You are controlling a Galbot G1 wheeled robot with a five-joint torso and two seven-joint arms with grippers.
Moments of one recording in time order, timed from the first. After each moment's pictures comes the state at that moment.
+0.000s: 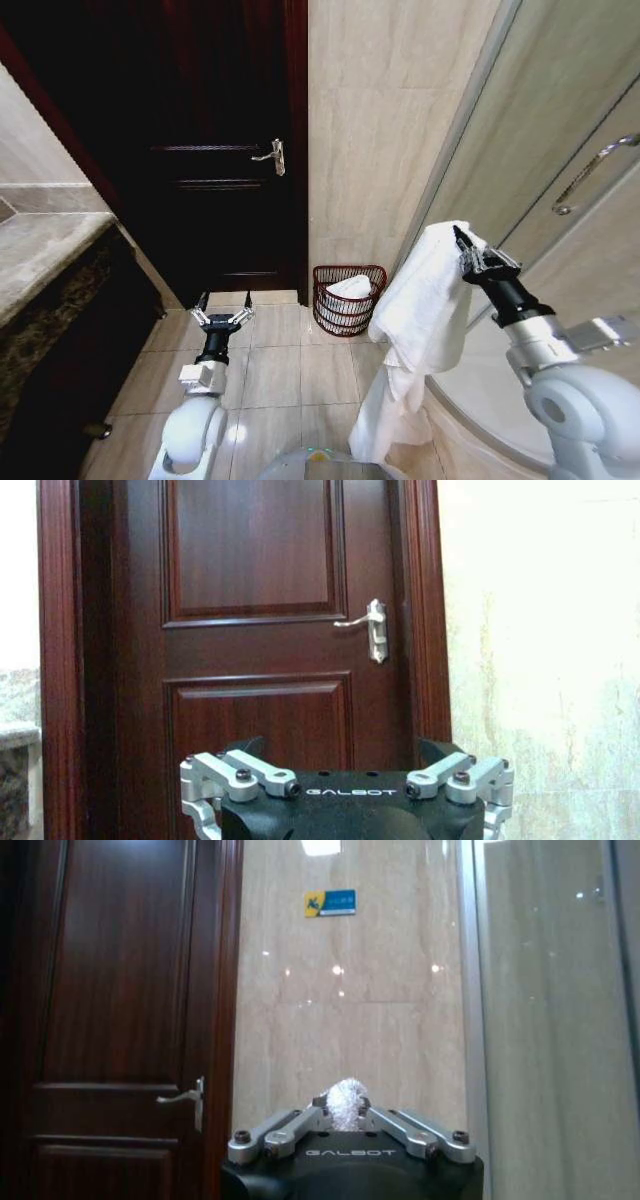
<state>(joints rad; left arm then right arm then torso) 1.61 -1.46 -0.60 -2.19 -0.06 -0.10 -0.08 -1.35 1.17 0.89 2.50 0.62 -0.39 -0.07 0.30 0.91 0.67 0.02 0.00</state>
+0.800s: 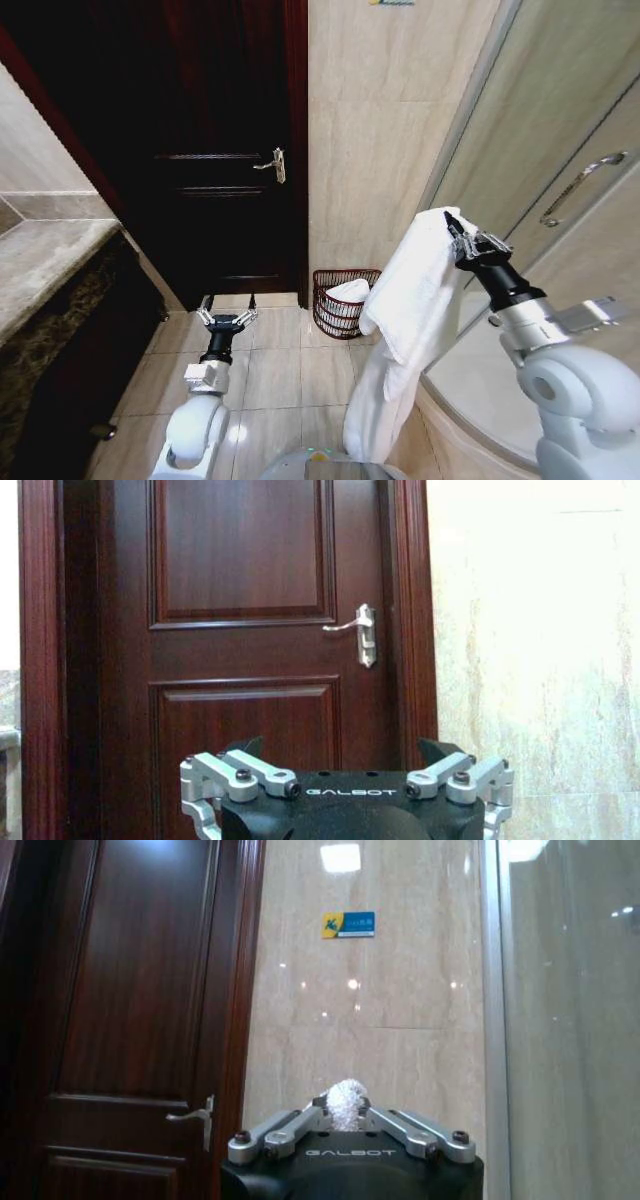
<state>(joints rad) 1.61 -1.46 -0.58 -2.13 -0.06 -0.16 -0.06 -1.28 1.16 0.85 2.45 0.57 -0.37 -0.12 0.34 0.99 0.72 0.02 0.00</state>
